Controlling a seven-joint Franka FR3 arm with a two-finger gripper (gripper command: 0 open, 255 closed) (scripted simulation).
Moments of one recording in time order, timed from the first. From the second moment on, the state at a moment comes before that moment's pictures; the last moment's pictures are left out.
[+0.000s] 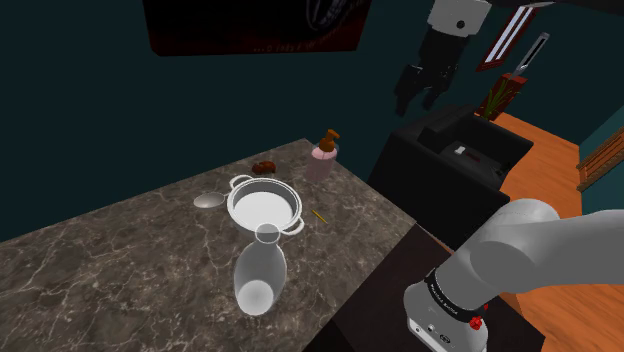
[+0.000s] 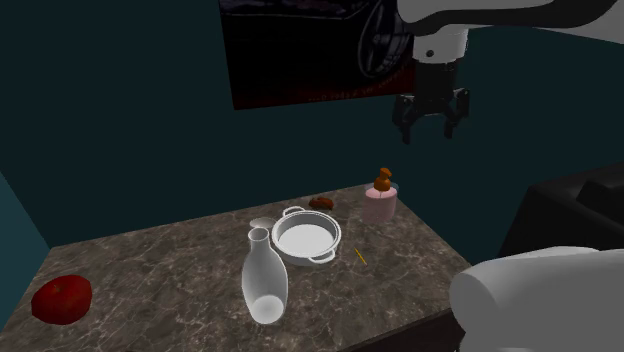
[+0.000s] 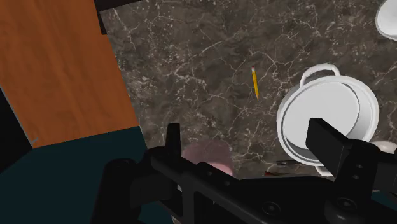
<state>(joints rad) 0.02 -0.75 0.05 -2.30 -0.04 1.53 0.15</state>
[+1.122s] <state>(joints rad) -0.06 -0.35 0.32 -2.30 0.08 1.88 0.78</state>
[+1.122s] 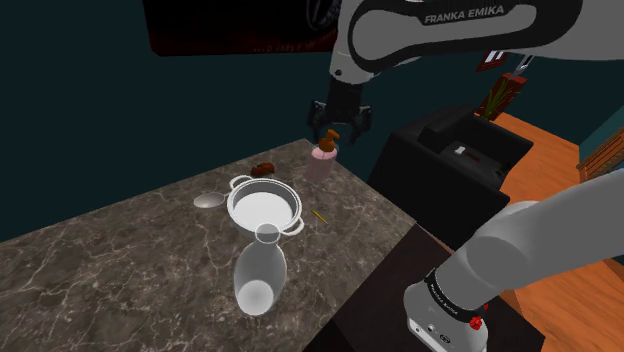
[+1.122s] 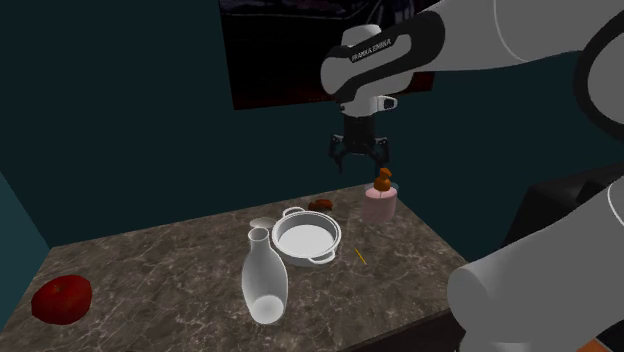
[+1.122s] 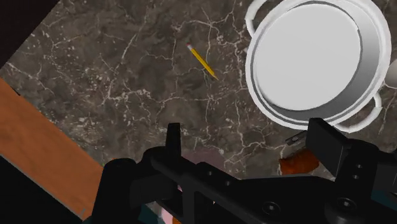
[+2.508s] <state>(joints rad) -0.03 0.49 0.31 -1.77 -0.10 2.14 1.57</state>
